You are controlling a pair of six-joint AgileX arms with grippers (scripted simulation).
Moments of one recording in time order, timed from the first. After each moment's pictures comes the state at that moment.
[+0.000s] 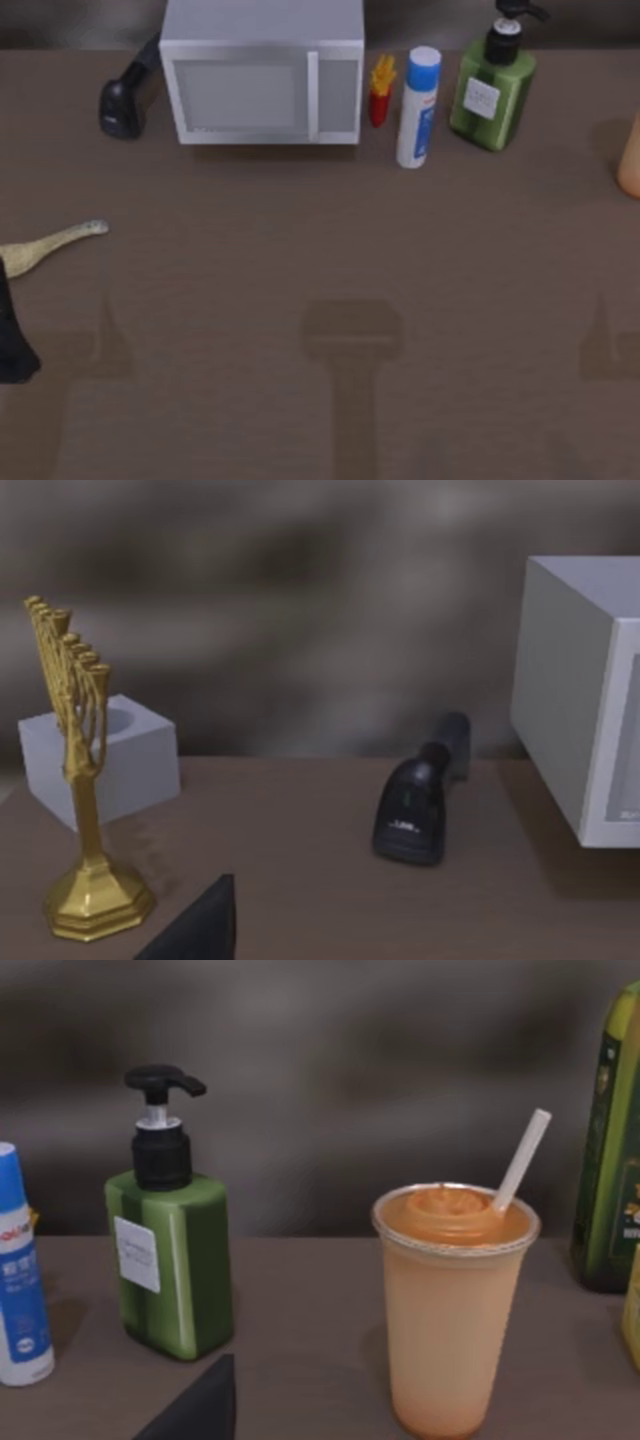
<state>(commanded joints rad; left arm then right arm) 0.00 0.00 0.00 0.00 0.00 0.00 0.00 0.00 0.00 0.00 0.00 0.00</state>
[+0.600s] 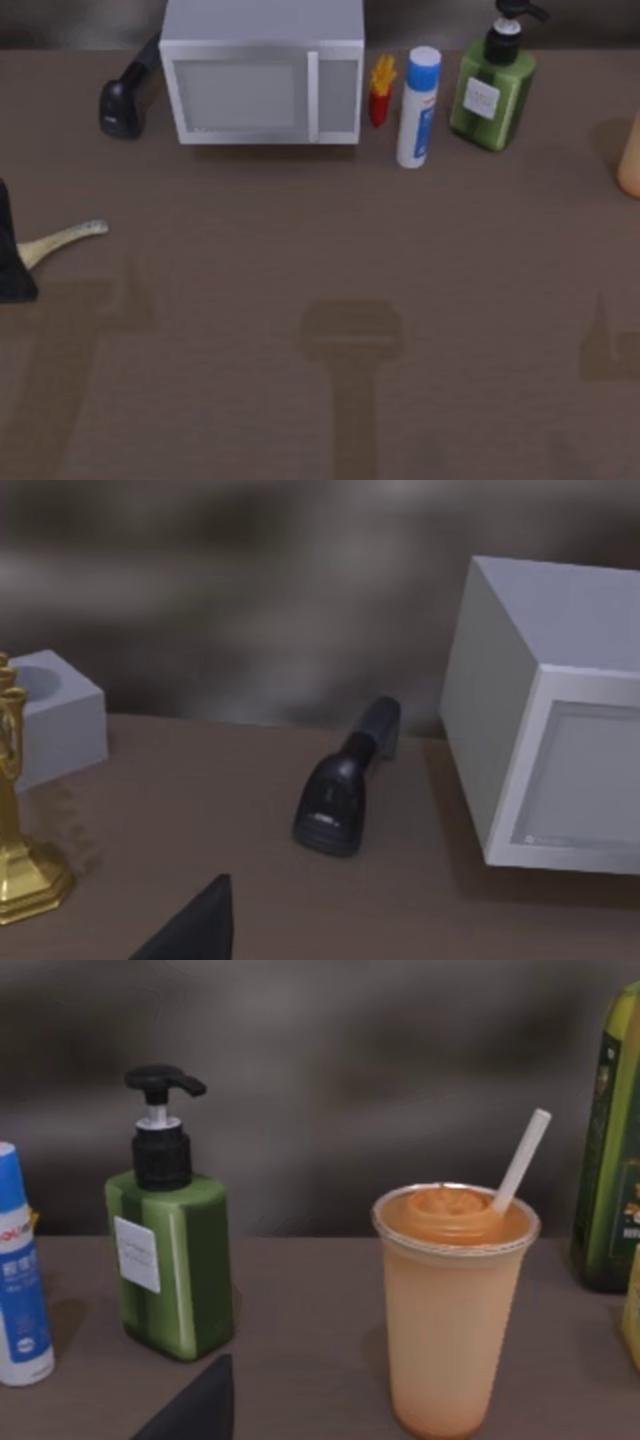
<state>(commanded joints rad) -0.13 0.37 0.35 -0.12 -0.08 -0.11 0.00 0.00 0.00 0.00 0.00 0.00</state>
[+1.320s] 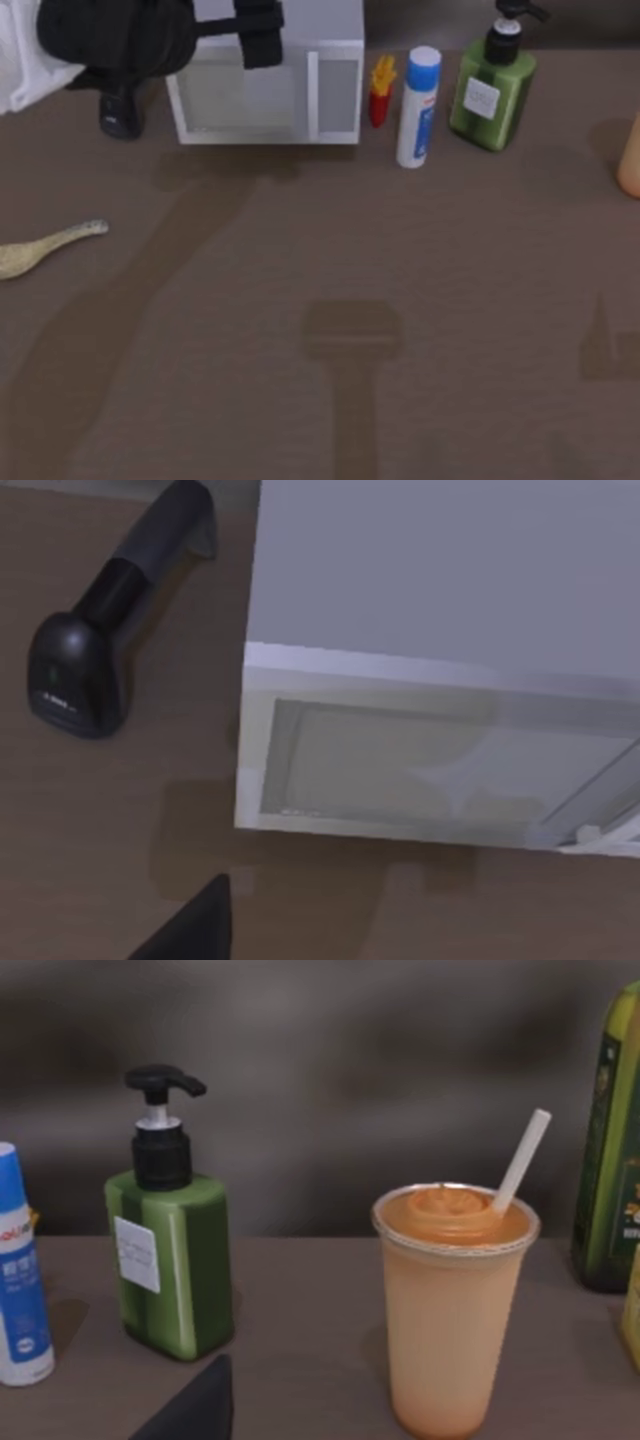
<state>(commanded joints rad) -0.48 1.63 1.37 -0.46 -0.30 -0.40 0.00 0.00 0.00 0.00 0.00 0.00</state>
